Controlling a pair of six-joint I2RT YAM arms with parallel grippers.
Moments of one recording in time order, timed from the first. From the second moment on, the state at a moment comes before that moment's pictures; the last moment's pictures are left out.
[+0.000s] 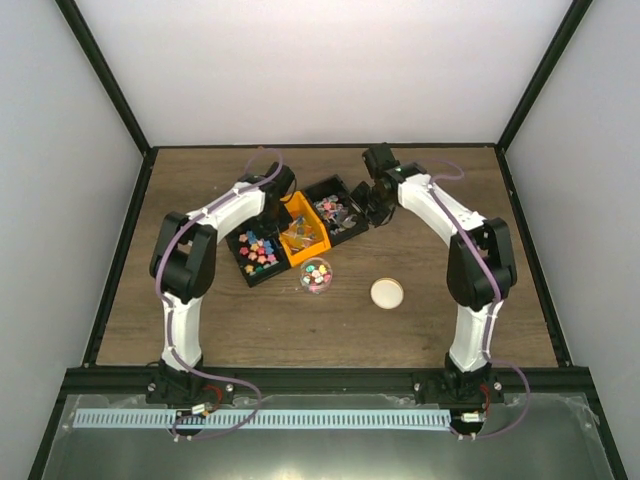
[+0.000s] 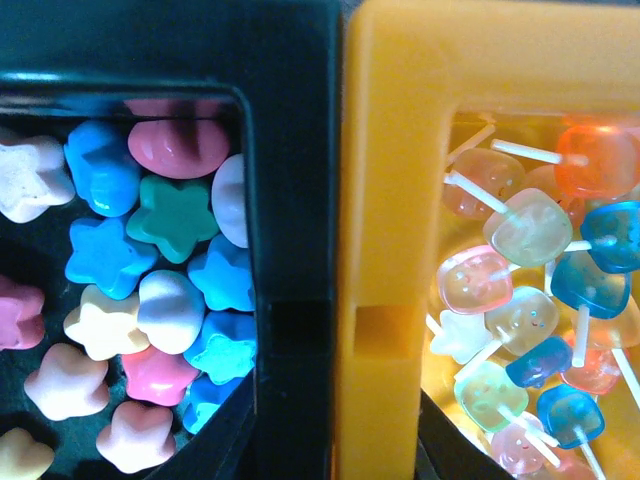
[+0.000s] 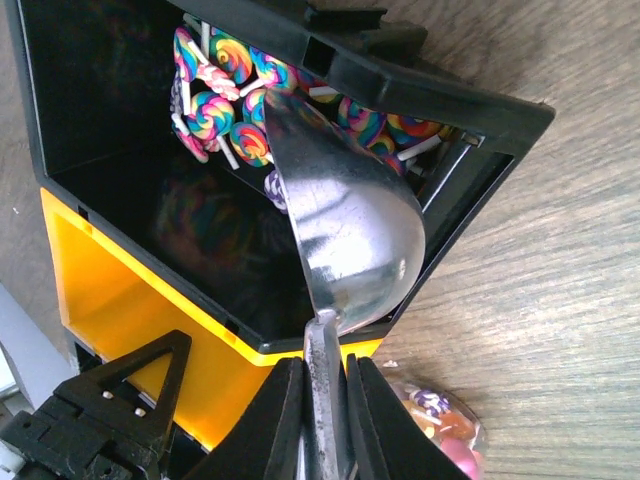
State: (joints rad) left arm -0.44 2.05 1.59 -0.92 -0.08 -0.97; right arm 0.42 1.90 1.58 -0.81 -0.31 1.12
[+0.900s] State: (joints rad) left arm -0.42 2.13 1.71 -0.96 -0.09 -0.97; right arm 0.45 2.14 2.08 -1.14 -0.24 1.07
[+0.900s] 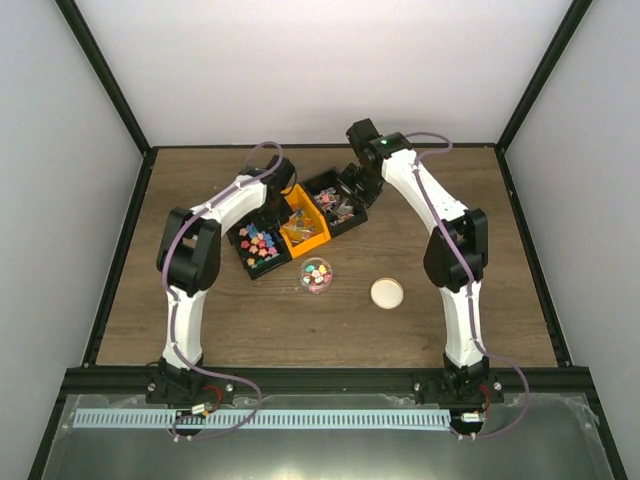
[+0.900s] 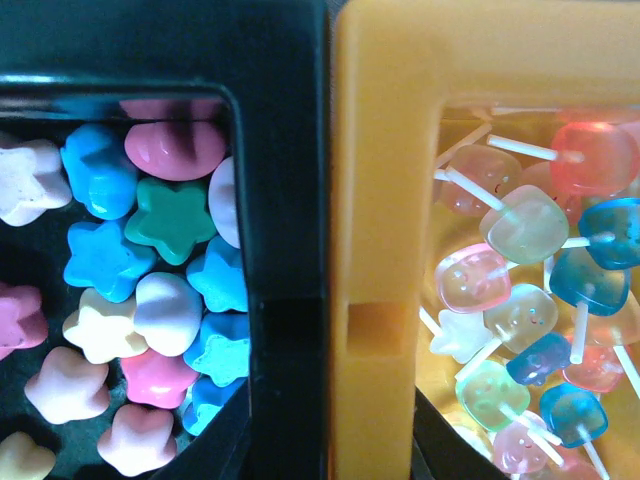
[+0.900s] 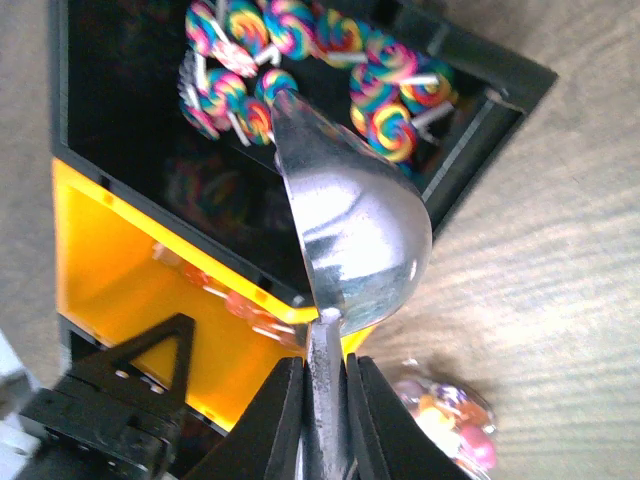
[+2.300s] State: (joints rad) left arm -0.42 2.15 1.75 -0.98 -0.08 -0.94; right arm 0.40 1.99 1.29 -0.07 -0.47 1.05
